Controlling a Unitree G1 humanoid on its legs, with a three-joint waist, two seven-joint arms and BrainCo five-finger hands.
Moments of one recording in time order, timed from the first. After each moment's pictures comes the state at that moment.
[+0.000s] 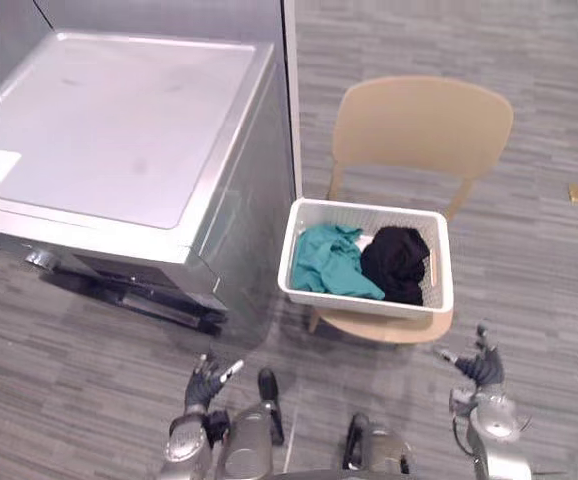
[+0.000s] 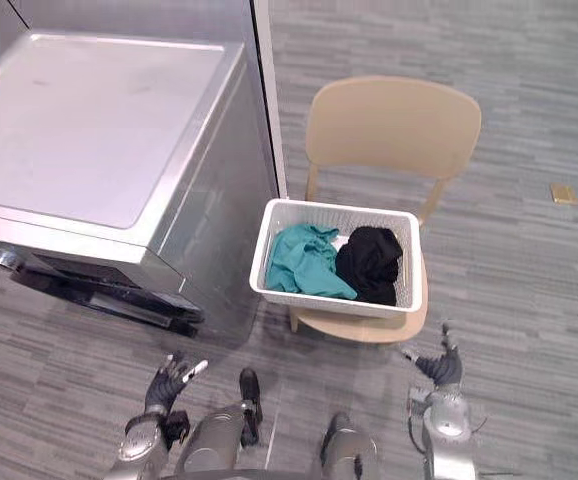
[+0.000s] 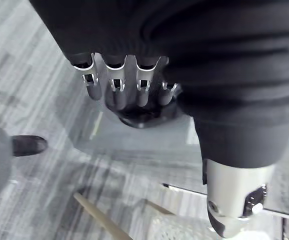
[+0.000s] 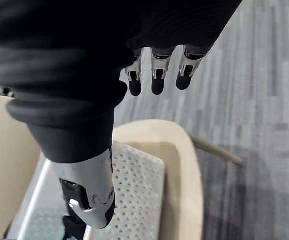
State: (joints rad) left arm 0.24 0.04 0.11 0.51 -0.14 -0.03 0.07; right arm 0.19 -0.10 -0.27 0.38 -0.07 0.00 -0.19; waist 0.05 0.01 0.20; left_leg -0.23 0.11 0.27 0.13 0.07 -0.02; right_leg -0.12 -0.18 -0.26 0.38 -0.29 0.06
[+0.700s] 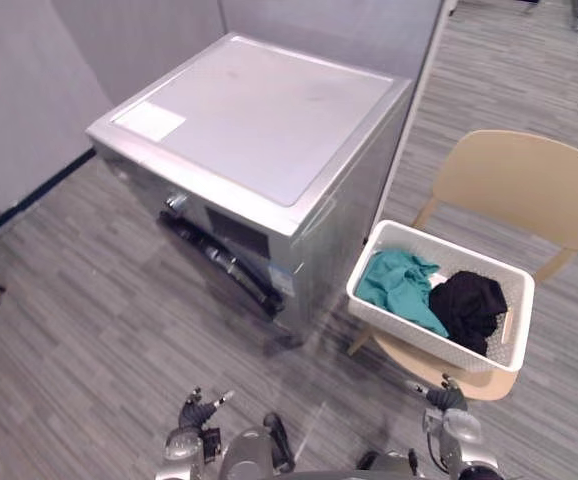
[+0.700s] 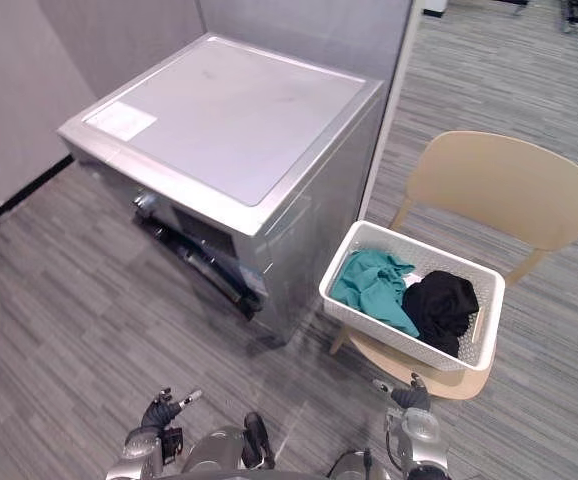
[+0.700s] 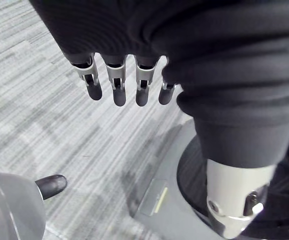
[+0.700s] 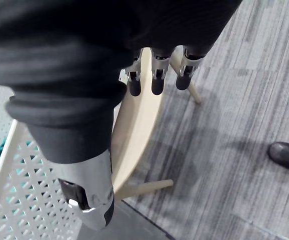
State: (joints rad) left arm 0.01 0.10 0.14 0.91 0.02 -0.03 0.14; right arm -0.07 -0.11 -0.32 0.89 0.00 0.01 -0.17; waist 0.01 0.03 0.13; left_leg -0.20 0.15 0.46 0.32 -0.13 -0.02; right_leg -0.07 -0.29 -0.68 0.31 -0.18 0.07
